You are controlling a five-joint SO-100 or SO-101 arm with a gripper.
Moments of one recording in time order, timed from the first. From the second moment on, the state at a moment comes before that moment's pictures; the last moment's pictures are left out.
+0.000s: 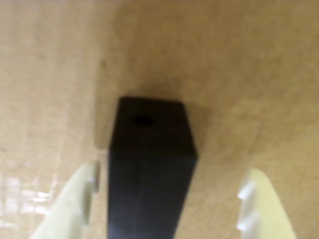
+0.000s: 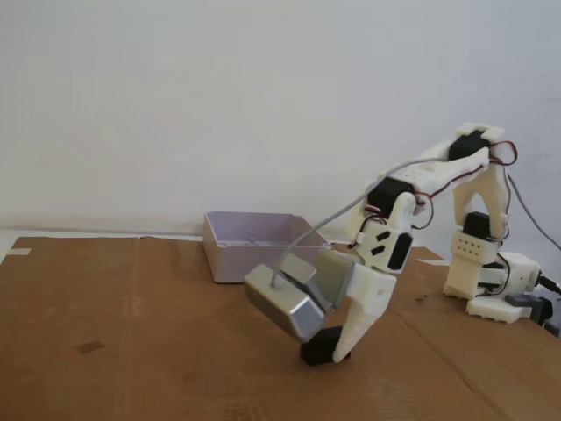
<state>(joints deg) -25.3 60.6 80.7 50.6 14.7</state>
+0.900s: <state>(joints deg) -25.3 59.7 82.5 50.4 14.7</state>
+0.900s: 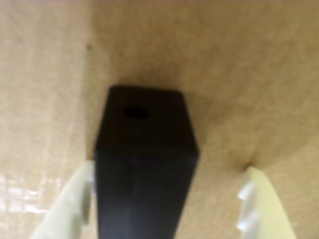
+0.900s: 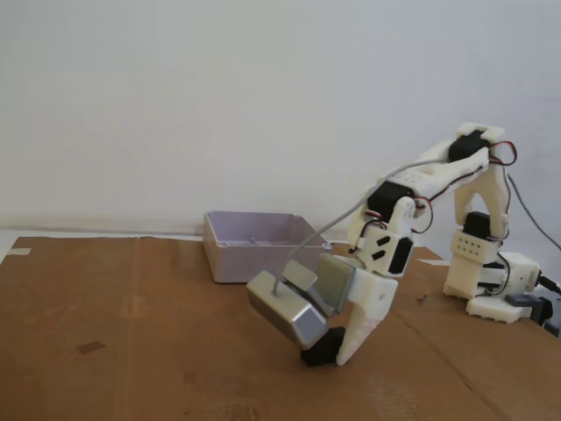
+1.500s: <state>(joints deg) -25.6 58.7 82.4 50.3 15.9</state>
